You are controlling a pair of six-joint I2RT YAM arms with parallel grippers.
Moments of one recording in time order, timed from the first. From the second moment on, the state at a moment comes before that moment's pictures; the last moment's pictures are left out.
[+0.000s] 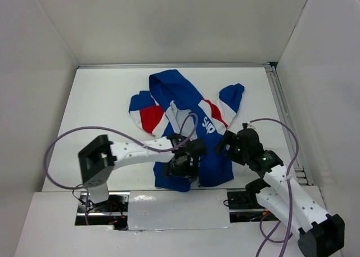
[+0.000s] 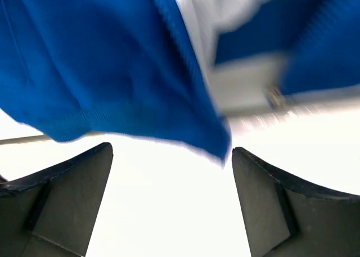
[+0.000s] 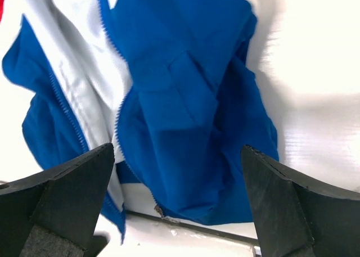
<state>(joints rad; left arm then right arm) -1.18 1.81 1.35 -1.04 -0.03 -1.09 0.40 0.68 0.46 -0.59 -0.02 0.80</state>
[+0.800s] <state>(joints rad) -1.13 1.65 1.11 -0.80 0.10 -1.15 0.64 0.71 0.46 -0.54 0.02 0.86</state>
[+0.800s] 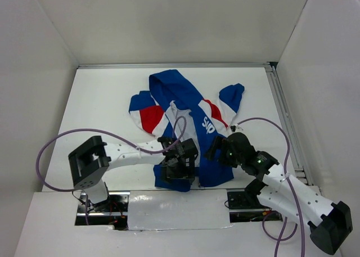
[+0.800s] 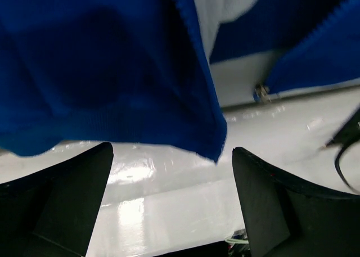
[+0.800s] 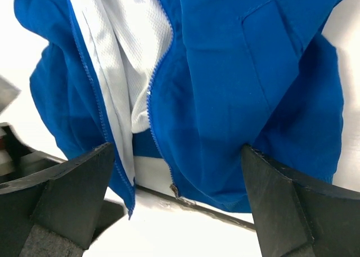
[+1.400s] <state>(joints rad) -1.16 1.80 1.14 -0.83 0.07 -1.21 0.64 0.69 0.45 -0.55 0.08 0.89</state>
